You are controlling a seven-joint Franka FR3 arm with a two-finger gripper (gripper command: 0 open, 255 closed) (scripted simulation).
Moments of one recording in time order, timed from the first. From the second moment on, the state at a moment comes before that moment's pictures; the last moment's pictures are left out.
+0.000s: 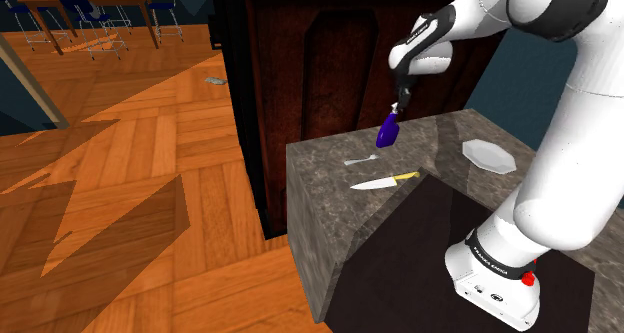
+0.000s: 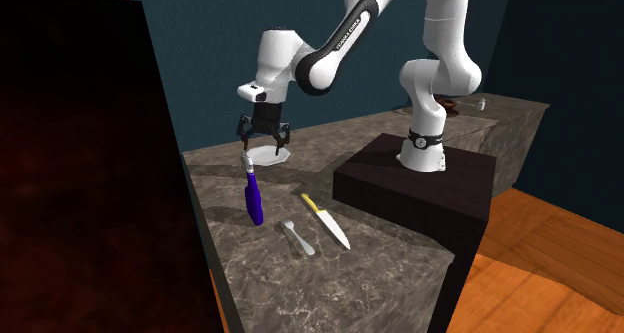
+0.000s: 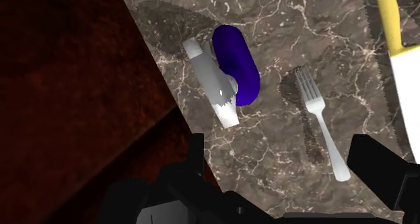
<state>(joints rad) -0.08 0.29 -0.53 -2.16 0.13 2.61 -1.37</state>
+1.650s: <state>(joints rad) -0.18 0.48 -0.43 -2.03 0.26 2.68 -1.51</state>
